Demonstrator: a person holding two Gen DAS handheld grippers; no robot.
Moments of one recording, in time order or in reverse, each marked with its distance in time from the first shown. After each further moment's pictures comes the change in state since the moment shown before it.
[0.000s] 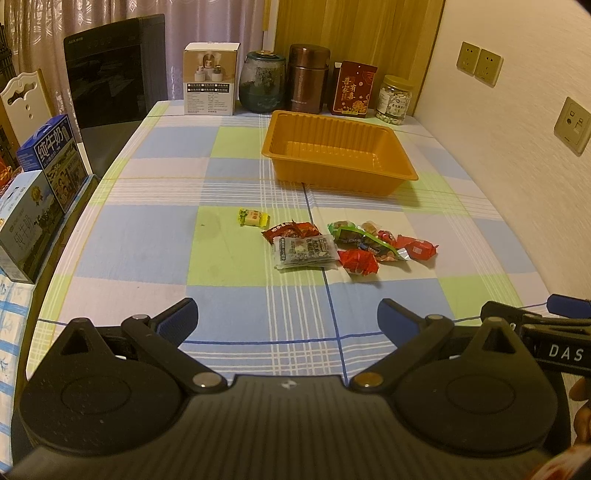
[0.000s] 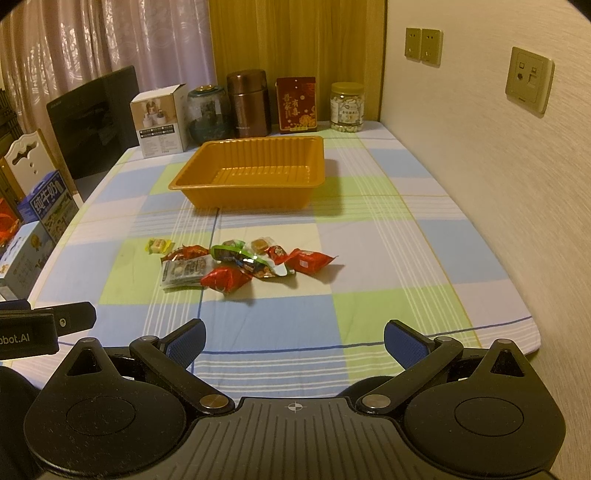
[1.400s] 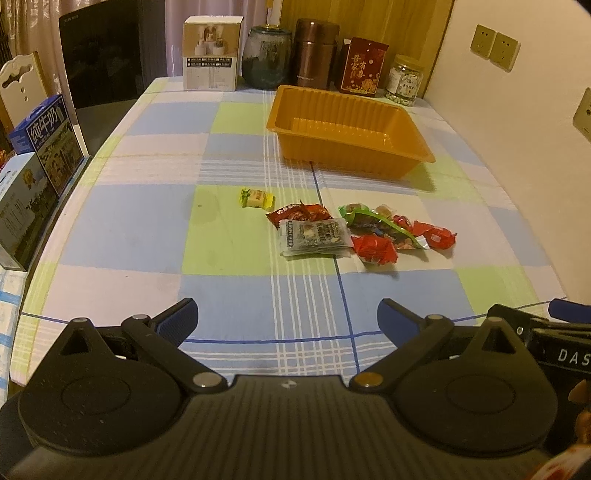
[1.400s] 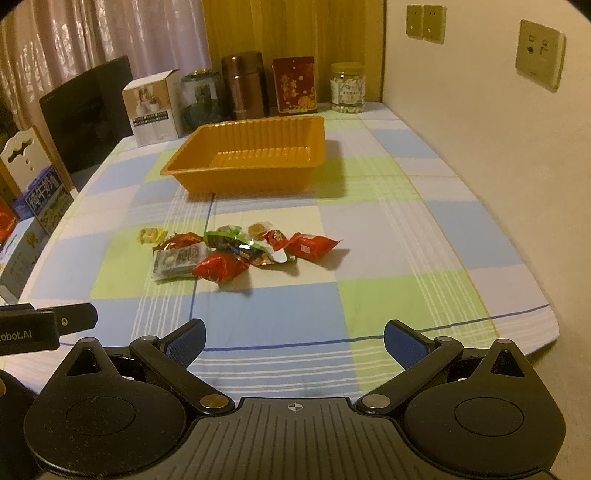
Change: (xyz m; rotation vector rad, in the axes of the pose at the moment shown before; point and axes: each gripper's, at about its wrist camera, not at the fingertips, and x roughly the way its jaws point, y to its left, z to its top) left arm 0.041 0.012 -0.004 -0.012 0.065 -0.002; right arm 0.035 -0.005 -0.004 0.018 0.043 0.012
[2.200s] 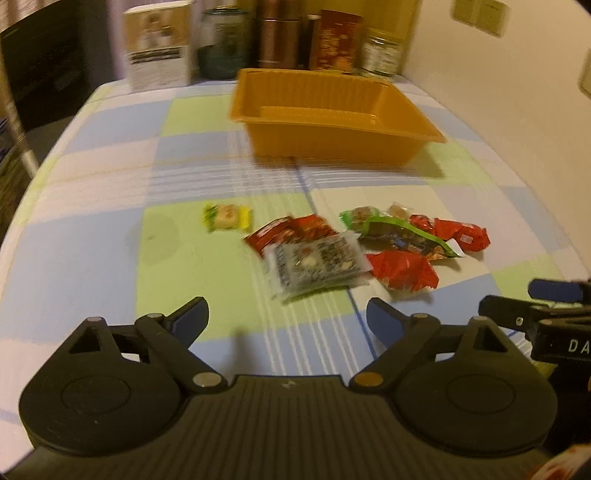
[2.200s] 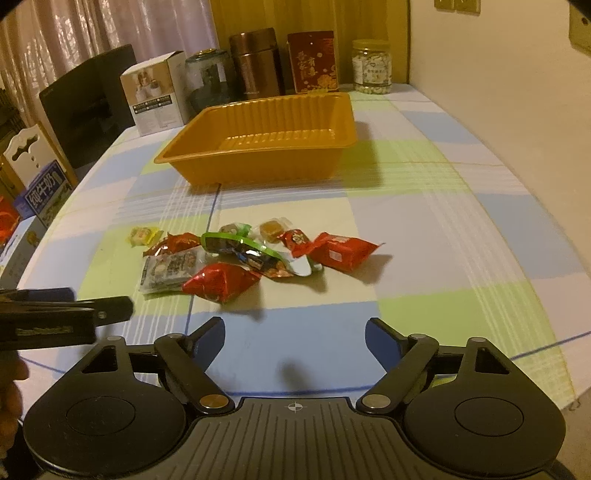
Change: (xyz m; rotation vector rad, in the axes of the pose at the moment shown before) left arm 0.104 0.005 0.031 0.161 0.006 -0.096; right arm 0.083 0.000 0.017 0.012 0.019 0.068
